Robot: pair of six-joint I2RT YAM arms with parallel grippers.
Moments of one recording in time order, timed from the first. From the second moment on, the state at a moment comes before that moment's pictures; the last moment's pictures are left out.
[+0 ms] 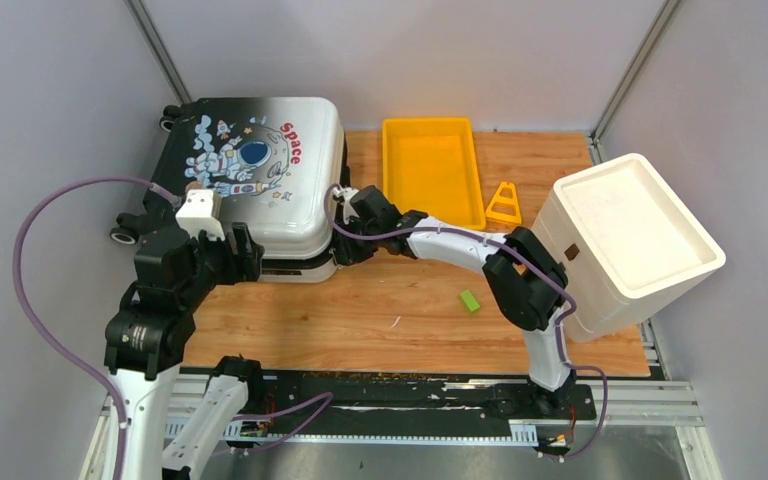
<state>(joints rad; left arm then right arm) -0.15 0.66 1.16 -0.97 0.01 -0.13 0.85 2.02 1.49 -0.20 -0.27 0.38</state>
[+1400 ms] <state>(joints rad) -0.15 0.66 1.24 -1.03 -0.03 -0.24 0.86 1.52 0.93 0.04 -0.41 0.15</state>
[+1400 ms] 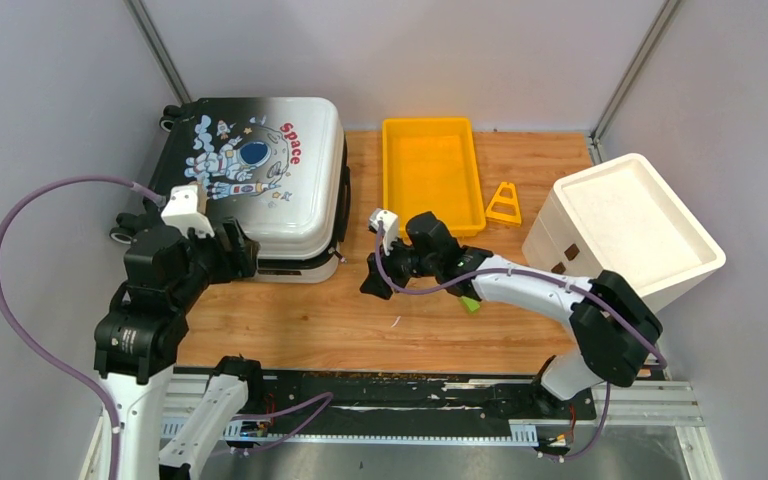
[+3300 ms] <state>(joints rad) -0.35 0.78 0.88 -0.66 0.43 0.44 0.67 1.92 1.05 0.60 -0.55 -0.02</state>
